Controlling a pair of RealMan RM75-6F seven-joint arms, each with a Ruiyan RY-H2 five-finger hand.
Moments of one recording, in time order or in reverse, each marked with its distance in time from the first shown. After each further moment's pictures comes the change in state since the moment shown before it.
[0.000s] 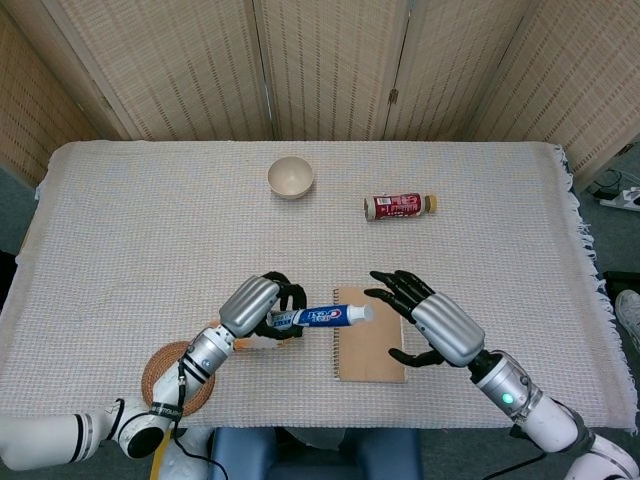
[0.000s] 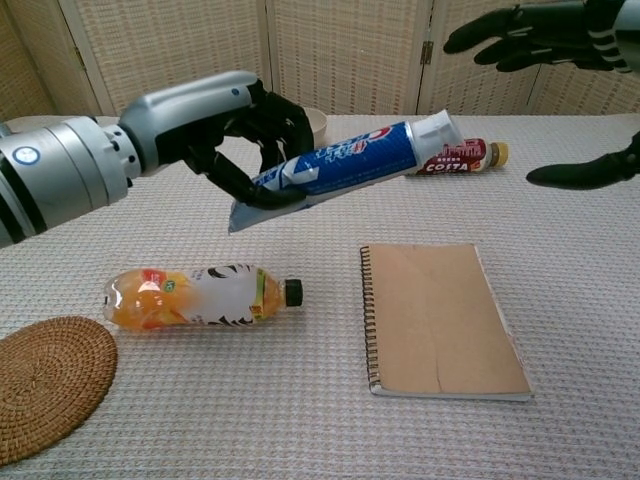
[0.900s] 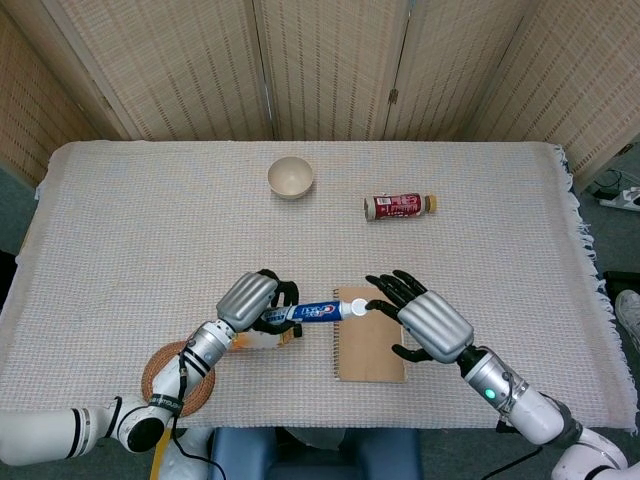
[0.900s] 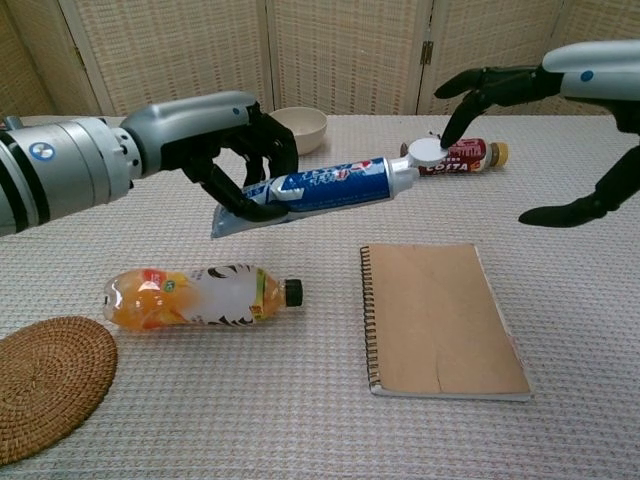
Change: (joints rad) left arm -0.038 0.043 -0.018 -0.046 -0.199 -0.082 0.207; right arm 0.031 -0.001 0.033 -0.036 0.152 -0.151 -0.389
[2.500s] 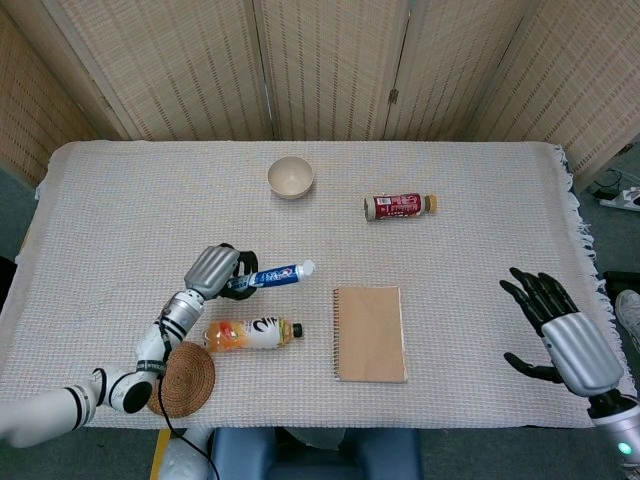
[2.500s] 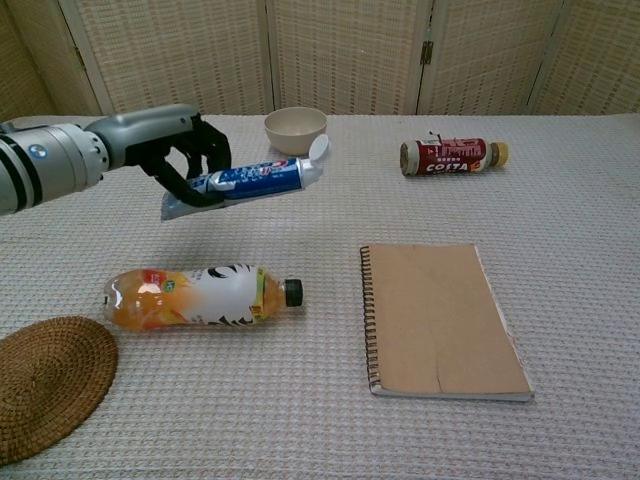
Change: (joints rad) left arm 0.006 -0.029 -0.014 0.341 0.040 -0.090 -0.154; right arm -0.390 0.167 -0.077 0.166 -0.226 0.450 0.275
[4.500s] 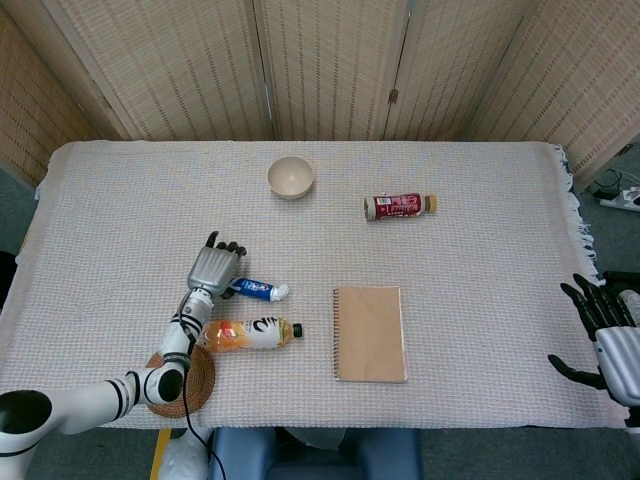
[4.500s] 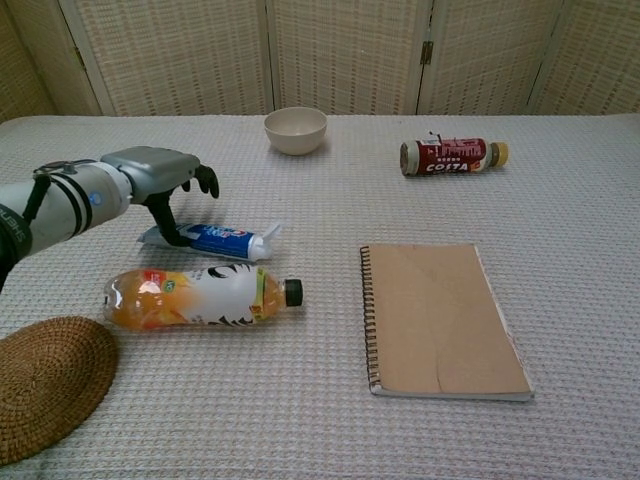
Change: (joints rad) left arm -0.100 -0.171 0.051 0.192 -0.411 0.021 0.641; right arm -0.109 -0.086 -0.008 0.169 0.154 0.081 0.064
